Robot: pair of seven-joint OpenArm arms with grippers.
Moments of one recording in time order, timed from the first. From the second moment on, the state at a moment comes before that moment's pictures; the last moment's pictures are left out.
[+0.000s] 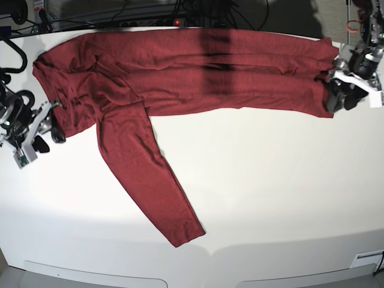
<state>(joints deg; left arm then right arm) 22.6 -12.9 -25.3 87.9 -36.5 -29.4 21.0 -14.2 50.6 8.0 96.9 40.1 25.9 -34.6</state>
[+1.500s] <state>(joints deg) 17.0 1.0 -25.4 87.9 -17.7 -30.0 15.7 44.8 13.8 -22.6 22.7 11.5 28.5 -33.5</state>
